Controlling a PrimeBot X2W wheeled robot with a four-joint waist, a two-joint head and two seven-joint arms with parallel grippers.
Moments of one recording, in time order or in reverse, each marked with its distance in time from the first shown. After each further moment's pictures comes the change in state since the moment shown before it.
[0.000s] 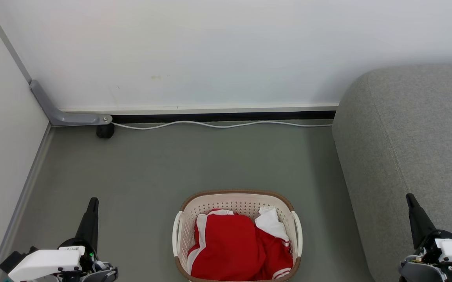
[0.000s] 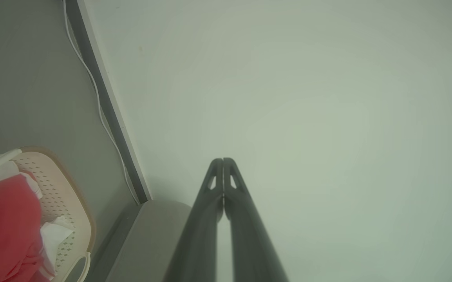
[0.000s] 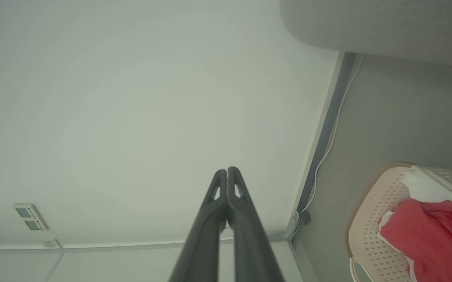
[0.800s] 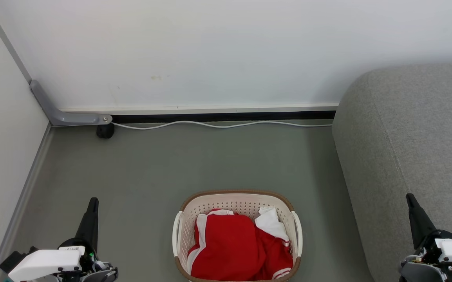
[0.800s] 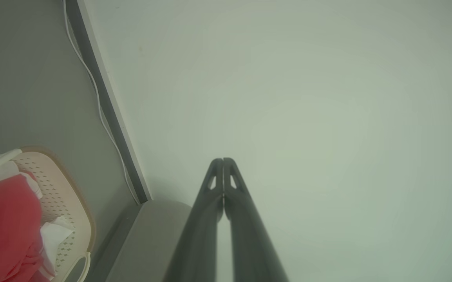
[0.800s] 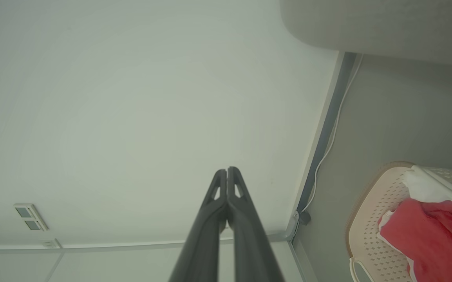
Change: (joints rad) left arm 0.000 0.000 0.000 0.000 0.000 0.000 0.000; right arm 0.000 0.000 0.000 0.000 0.000 0.000 0.000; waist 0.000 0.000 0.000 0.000
